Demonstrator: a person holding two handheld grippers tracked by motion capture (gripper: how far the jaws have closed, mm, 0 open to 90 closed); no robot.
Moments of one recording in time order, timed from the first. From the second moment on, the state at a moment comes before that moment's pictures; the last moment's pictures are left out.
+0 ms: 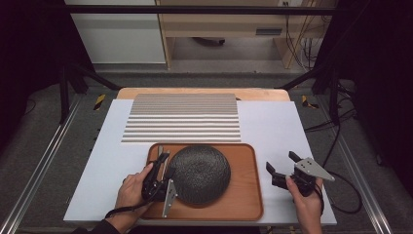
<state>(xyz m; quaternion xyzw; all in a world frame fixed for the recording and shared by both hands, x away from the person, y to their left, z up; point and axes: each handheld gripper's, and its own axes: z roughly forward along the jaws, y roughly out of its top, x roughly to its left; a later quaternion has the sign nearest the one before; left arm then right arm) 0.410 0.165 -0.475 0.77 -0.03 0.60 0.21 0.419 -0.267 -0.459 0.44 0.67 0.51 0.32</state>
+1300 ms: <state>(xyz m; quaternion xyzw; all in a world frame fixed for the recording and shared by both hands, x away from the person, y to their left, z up) 0.437 0.274 -0.451 0.74 0.22 0.56 0.29 0.414 -0.258 -0.458 0.42 0.67 0.52 0.31</state>
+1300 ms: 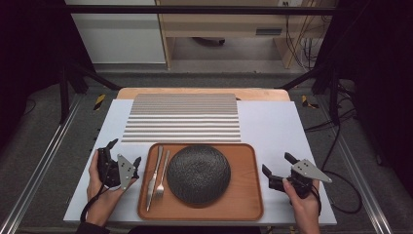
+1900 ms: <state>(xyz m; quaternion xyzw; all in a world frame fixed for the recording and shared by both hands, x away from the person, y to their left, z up) 0.440 0.307 -0.448 0.71 0.31 0.51 0.38 0.414 -0.258 -0.459 0.43 0.67 0.52 0.31</state>
